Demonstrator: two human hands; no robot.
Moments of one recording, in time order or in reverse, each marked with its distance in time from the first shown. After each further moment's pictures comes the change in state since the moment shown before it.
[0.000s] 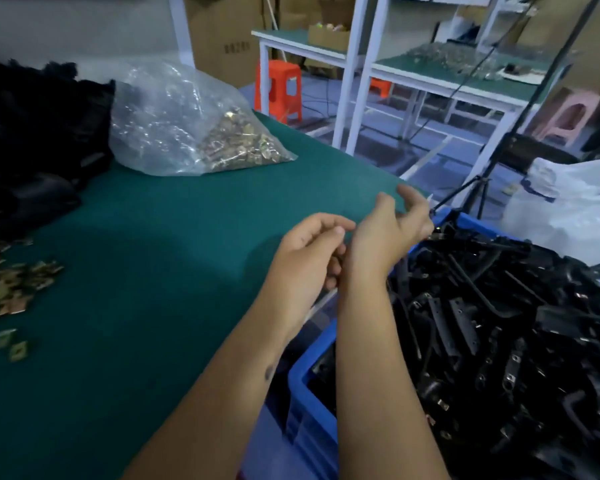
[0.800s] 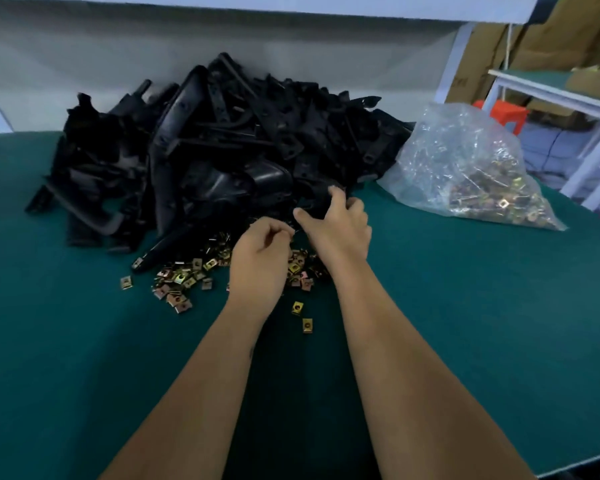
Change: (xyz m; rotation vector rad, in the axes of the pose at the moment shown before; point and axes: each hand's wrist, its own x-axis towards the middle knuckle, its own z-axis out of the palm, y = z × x) left_hand -0.071 0.041 -0.286 0.451 0.975 0.175; right_hand -0.239 0.083 0.196 -0.818 -1.252 -0.451
